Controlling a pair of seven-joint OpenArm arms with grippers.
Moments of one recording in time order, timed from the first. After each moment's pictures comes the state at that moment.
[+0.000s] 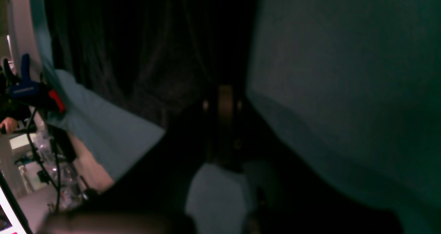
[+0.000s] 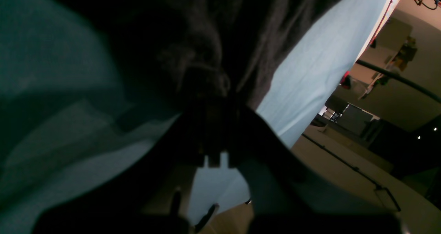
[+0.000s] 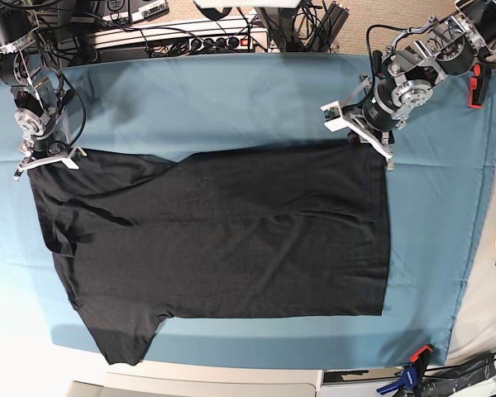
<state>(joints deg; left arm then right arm) 3.3 -41.7 44.9 104.7 20.2 -12.2 35.8 -10.2 48.3 -10.9 85.2 -22.6 17.6 -38.5</state>
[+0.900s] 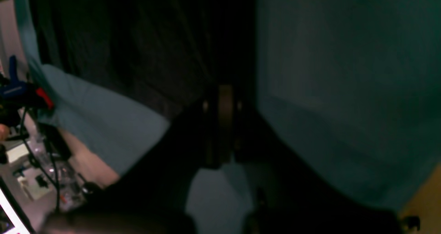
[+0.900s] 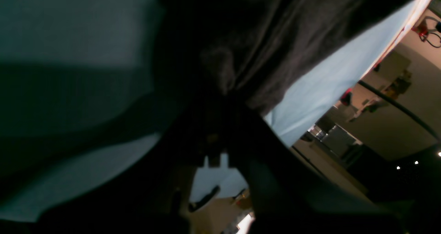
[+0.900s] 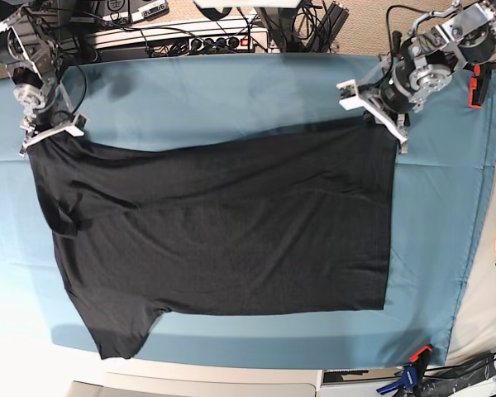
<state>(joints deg) 8.4 -50.4 44.9 113.5 17.7 -12.8 39.0 -22.1 53.3 -10.9 92.2 -23.1 18.7 -39.3</state>
